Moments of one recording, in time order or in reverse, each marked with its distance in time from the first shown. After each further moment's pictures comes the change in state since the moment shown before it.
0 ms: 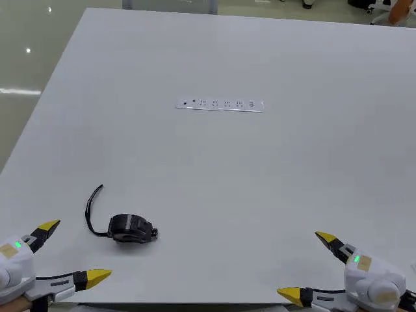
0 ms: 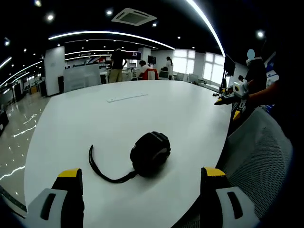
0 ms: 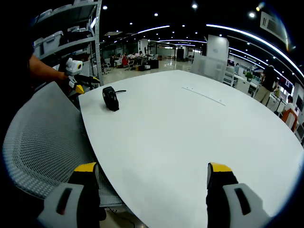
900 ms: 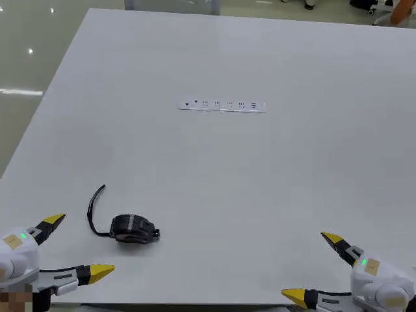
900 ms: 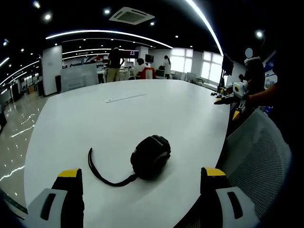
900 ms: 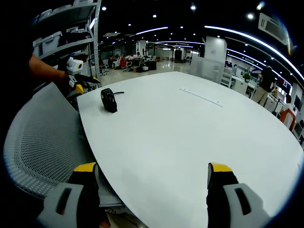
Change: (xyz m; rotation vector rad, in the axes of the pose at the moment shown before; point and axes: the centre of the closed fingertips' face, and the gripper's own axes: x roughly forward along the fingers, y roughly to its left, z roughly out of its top) left arm 0.004 0.002 0.004 0.005 0.025 -0.019; right arm -0.005 -0.002 0.002 0.003 -0.014 -0.021
